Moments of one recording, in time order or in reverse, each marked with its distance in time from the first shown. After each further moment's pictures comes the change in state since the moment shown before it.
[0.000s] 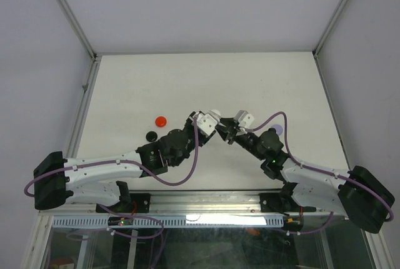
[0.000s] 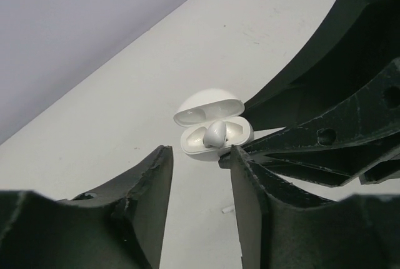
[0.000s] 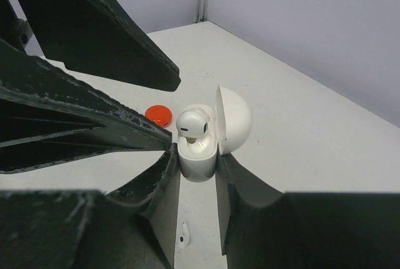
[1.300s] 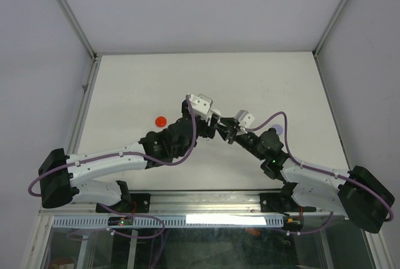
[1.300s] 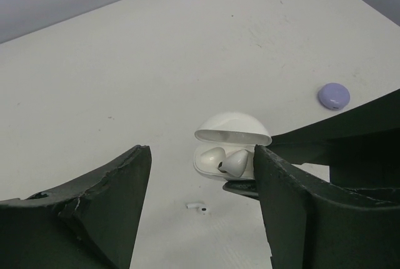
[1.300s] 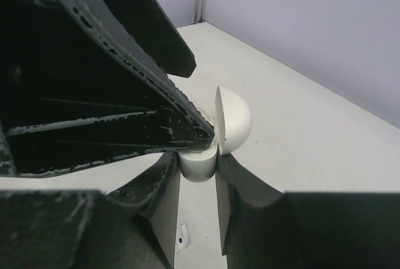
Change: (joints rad) left arm 0.059 0.051 0.153 -0.204 -0.050 -0.370; right arm 0.000 0.000 0.000 0.008 0.007 0.001
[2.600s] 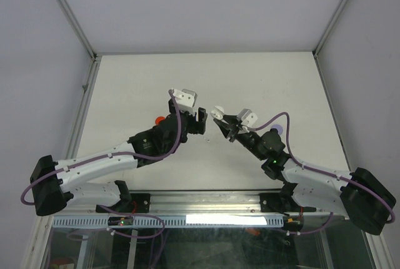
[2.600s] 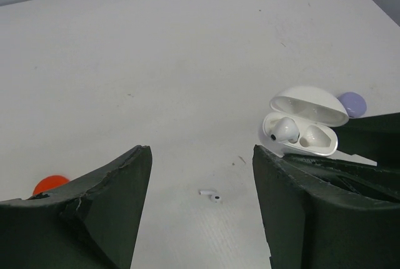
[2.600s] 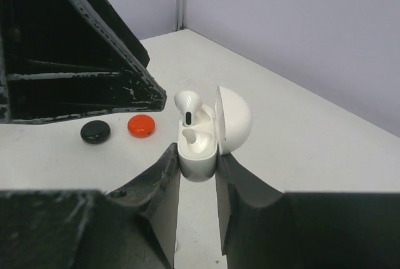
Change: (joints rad) left arm 0.075 -0.065 -0.014 -0.121 -0.030 -0.129; right arm 0.000 -0.023 0.000 -0.002 0.070 -0.008
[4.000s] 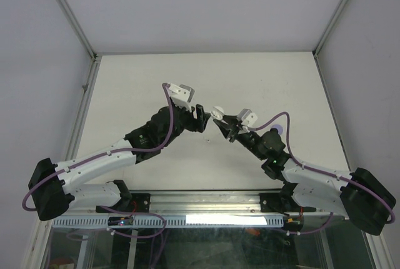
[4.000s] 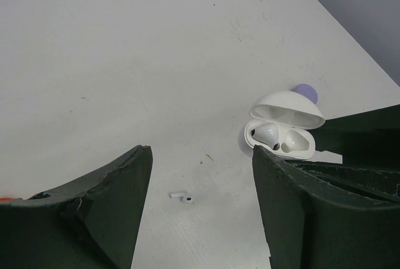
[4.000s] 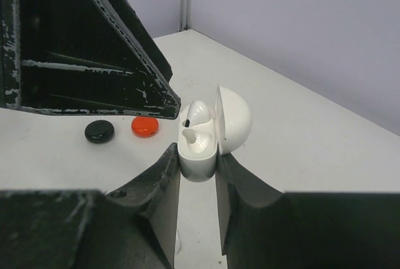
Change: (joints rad) left arm 0.122 -0.026 -0.045 0.068 0.312 -0.054; right arm -0.005 0.000 0.000 0.001 -0.029 0.010
